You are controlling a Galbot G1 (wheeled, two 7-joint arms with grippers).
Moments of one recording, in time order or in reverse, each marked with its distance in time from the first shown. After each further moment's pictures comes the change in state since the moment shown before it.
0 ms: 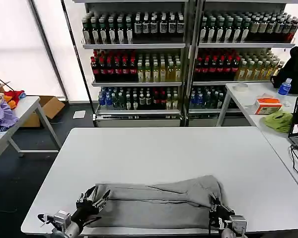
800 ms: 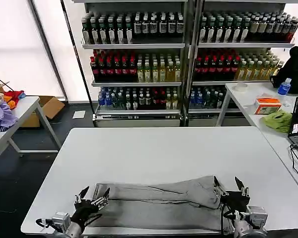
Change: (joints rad) left arm 0.015 -0.148 -0.022 -0.015 0.005 0.016 -0.041; right arm 0.016 -0.014 0.104 0.172 0.003 0.017 0.000
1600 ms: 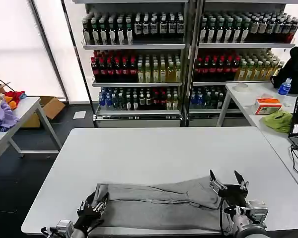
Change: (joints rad) left arm 0.012 -0.047 0.003 0.088 0.026 -0.034 0.035; right arm 0.035 -0.004 -0.010 0.010 0.023 0.002 -0.006
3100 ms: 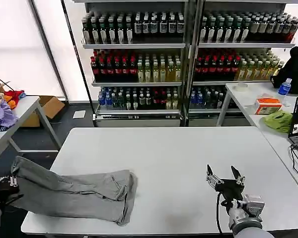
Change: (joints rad) left arm -0.005 0.269 -0.485 0.017 -0.034 -0.039 0.037; right arm 0.056 0.016 -0.022 -0.004 0.023 -0.013 0.027
